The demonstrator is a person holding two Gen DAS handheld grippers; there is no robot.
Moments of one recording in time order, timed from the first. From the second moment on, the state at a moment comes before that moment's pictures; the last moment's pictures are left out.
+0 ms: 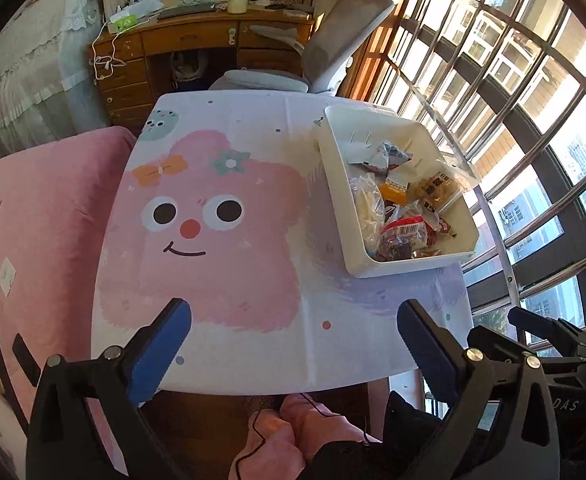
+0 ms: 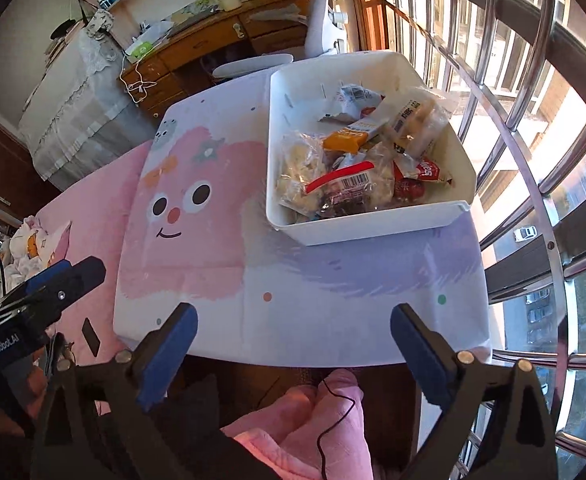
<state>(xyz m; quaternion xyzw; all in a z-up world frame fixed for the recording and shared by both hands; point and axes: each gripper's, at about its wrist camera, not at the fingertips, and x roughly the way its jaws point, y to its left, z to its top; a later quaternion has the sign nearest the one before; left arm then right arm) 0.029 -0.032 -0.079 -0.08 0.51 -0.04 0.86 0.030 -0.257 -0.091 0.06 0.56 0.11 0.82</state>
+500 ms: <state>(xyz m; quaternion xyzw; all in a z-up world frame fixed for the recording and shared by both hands) 0.015 -0.038 -0.007 -0.05 0.45 0.00 0.89 0.009 -0.234 -0.017 0.05 0.50 0.12 0.86</state>
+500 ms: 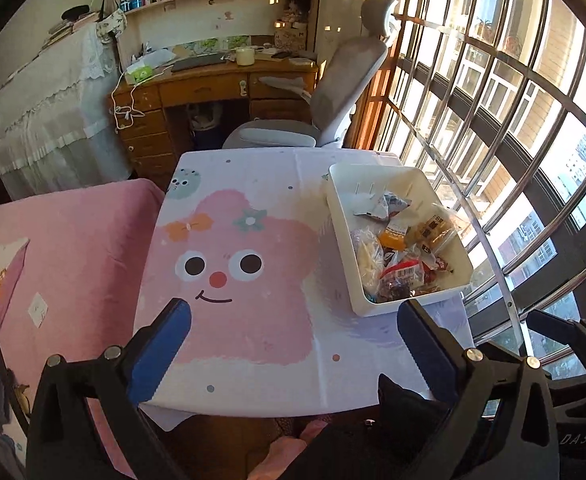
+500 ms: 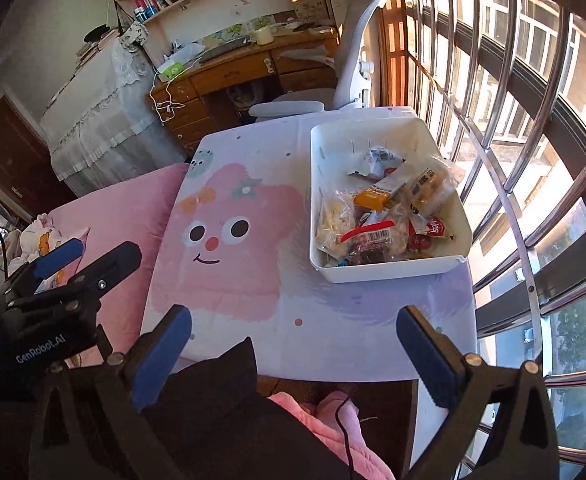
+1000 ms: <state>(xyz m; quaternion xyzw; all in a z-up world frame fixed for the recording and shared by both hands) 0.005 -0.055 -0.016 -0.02 0.45 0.03 0.89 -0.001 -0.237 -0.026 0.05 0.50 0.10 0.86</state>
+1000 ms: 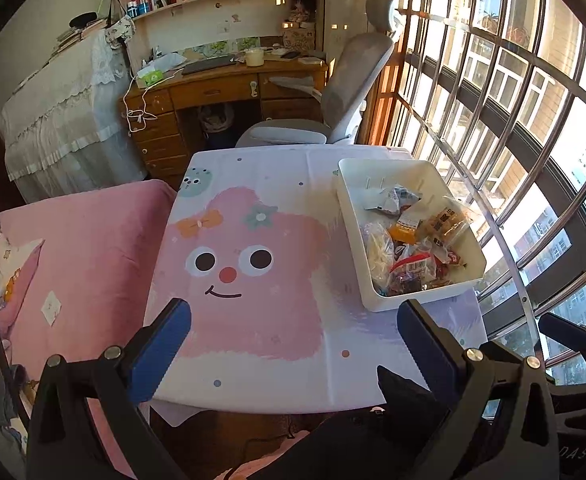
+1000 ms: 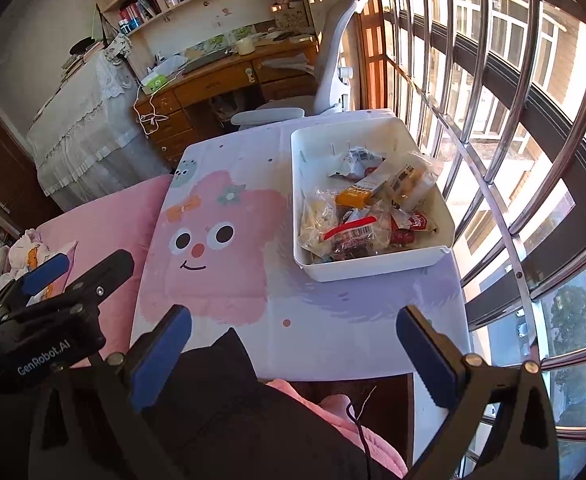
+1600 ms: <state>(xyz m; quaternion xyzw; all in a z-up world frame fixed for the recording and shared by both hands) 0.003 -0.056 -0.021 -0.02 0.45 0.02 0.89 -0.001 -0.238 -0.034 0.06 0.51 0.10 0.85</state>
